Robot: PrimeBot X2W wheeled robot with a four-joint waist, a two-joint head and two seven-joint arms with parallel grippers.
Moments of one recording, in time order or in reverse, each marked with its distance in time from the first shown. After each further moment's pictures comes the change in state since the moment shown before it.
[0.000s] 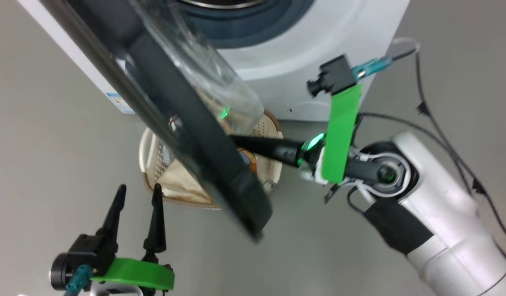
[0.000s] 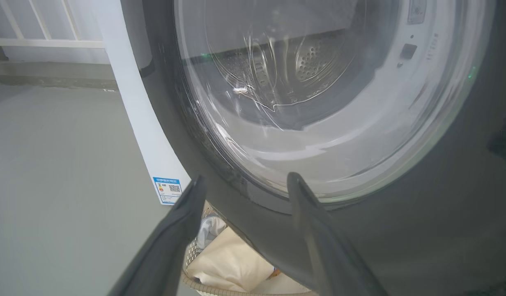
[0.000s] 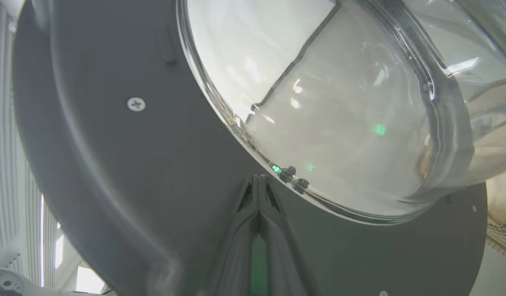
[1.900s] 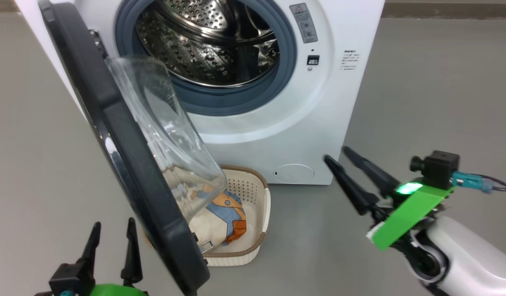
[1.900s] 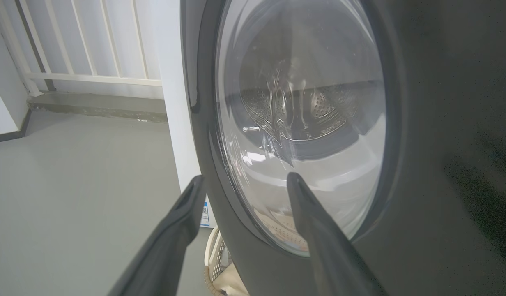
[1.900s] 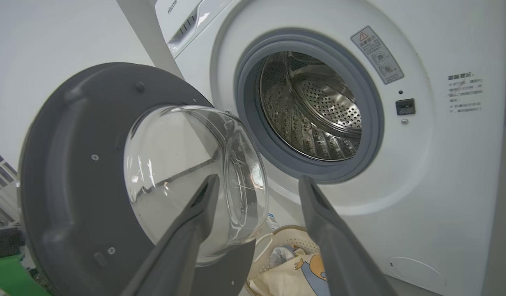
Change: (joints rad) left arm 0.105 0.003 0.098 0.064 0.027 -0.027 0.000; right arm 0.300 -0.280 0.171 -0.003 -0.447 0.000 -0.950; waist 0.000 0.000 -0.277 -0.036
